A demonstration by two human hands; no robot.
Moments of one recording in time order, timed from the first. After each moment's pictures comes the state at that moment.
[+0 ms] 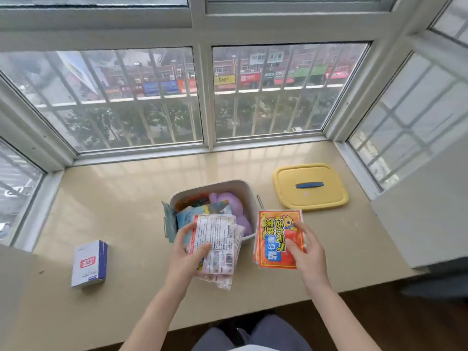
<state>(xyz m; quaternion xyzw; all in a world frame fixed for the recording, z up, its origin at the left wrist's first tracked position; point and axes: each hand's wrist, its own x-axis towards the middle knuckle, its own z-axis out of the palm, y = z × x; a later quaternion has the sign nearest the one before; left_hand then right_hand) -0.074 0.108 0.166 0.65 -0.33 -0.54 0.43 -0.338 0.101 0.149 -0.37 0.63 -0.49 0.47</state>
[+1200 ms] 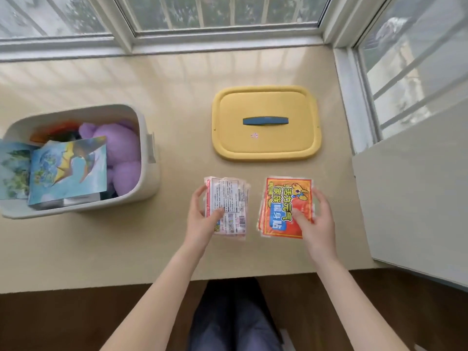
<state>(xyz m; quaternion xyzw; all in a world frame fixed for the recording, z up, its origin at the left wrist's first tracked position) -0.438 0.002 -0.071 0.72 -0.27 -0.53 0.36 -0.683 -0.011 -0.056 -0.34 0.69 -0.38 0.51</state>
